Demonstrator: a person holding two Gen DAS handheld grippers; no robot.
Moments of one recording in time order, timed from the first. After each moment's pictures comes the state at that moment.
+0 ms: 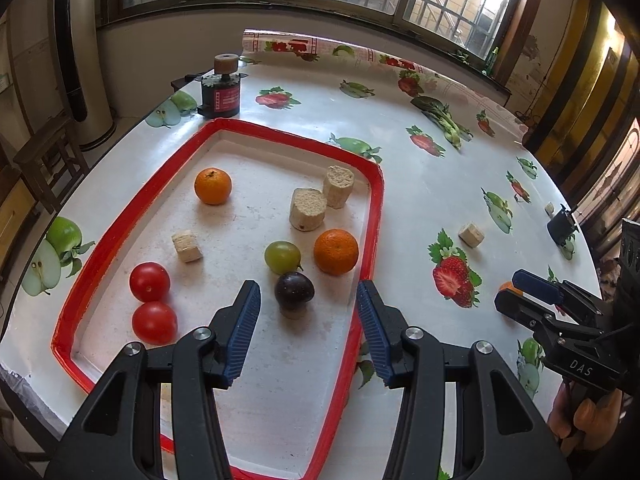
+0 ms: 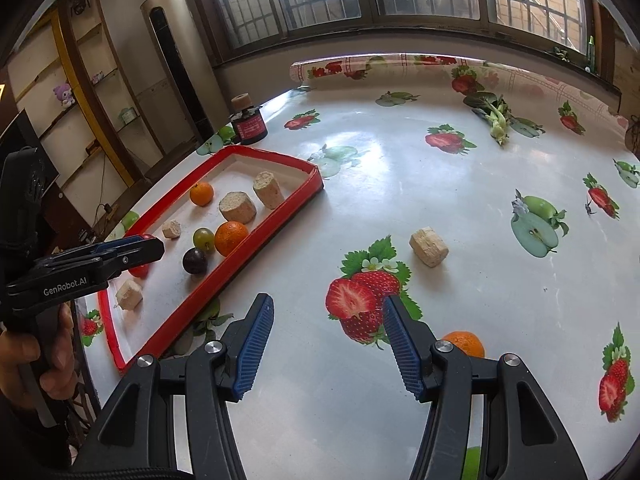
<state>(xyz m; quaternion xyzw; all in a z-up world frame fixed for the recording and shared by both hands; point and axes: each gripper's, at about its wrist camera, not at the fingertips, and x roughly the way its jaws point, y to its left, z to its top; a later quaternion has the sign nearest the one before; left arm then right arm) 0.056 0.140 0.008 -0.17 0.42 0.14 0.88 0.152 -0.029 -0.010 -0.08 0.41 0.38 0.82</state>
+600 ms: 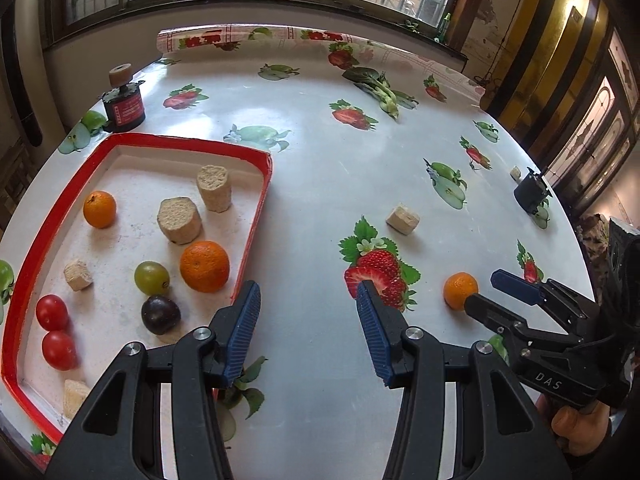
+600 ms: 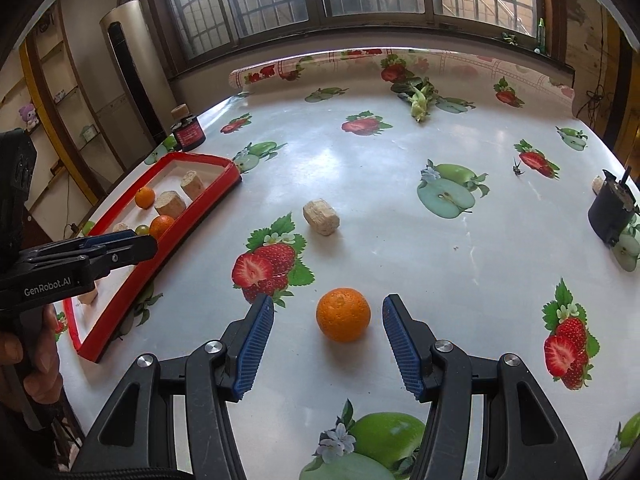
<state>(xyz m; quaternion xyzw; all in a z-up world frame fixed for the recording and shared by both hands) 0.115 0.073 0.005 -0.13 0.44 0.06 0.88 0.168 -0.093 -0.023 -0.07 0.42 0.31 0.85</state>
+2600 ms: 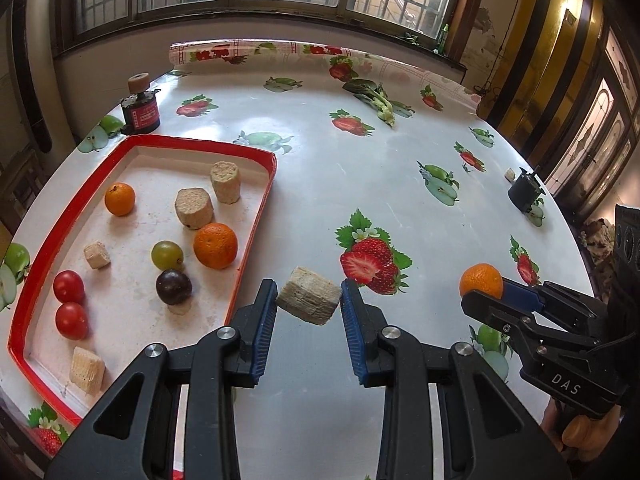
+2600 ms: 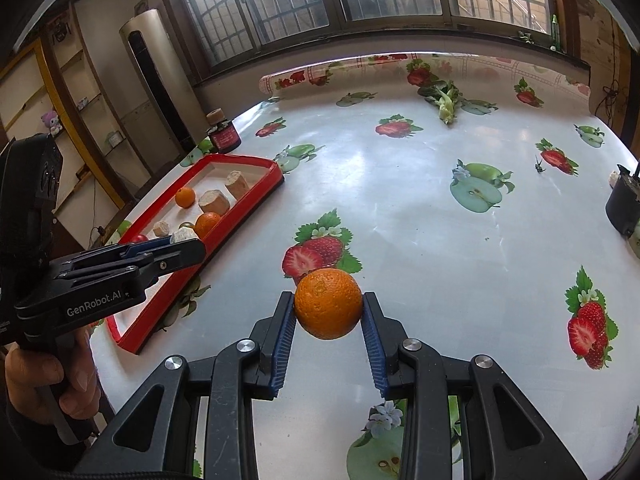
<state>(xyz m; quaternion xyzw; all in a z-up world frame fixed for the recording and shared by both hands) 0.078 0.065 0.013 -0.13 0.42 0.08 0.90 0.138 -0.088 -0.007 -0.04 0.41 0.36 0.84</state>
